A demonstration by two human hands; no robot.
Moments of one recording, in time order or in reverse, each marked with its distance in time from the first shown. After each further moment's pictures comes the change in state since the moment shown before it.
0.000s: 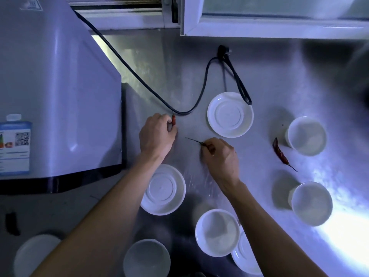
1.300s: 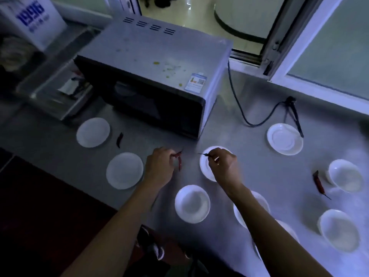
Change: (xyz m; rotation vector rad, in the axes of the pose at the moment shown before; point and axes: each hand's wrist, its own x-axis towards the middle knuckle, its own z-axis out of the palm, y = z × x) left_hand -0.266 -0.129 -0.111 -0.080 0.200 -0.276; right_hand -0.149 -0.110 0.026 0.098 -0.217 -0.440
